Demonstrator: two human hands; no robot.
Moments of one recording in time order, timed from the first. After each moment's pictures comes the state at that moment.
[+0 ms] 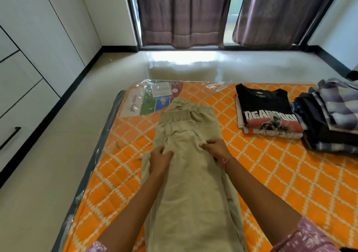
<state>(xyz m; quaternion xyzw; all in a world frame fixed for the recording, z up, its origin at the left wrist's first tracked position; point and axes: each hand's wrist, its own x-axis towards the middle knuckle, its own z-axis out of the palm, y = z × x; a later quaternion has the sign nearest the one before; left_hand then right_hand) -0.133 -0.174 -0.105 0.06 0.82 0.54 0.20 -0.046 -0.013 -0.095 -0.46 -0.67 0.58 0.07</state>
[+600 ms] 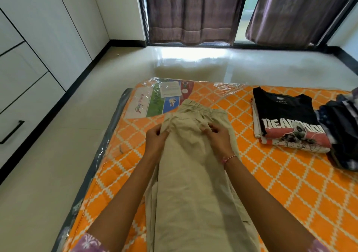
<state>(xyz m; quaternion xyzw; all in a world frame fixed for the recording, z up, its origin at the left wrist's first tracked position) -0.225 -0.155 -0.094 0.09 0.75 0.63 0.19 -0.119 -0.003 -0.095 -0.38 -0.68 0.59 0.22</state>
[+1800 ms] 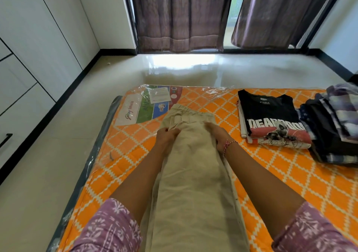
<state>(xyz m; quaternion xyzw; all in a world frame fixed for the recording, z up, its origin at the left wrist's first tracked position) -0.215 -0.088 -0.081 0.01 0.72 0.63 0.30 -0.113 0.043 -0.080 -0.44 -0.48 0.75 0.12</state>
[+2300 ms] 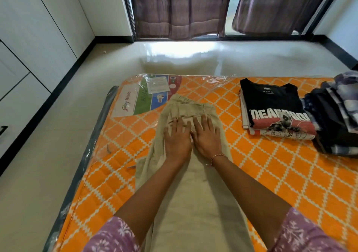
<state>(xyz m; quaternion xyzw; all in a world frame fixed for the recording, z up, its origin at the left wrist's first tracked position) -0.175 -0.079 -0.134 0.36 0.92 0.11 0.02 -0.112 0.011 -0.136 -0.31 -0.93 0.16 0.04</state>
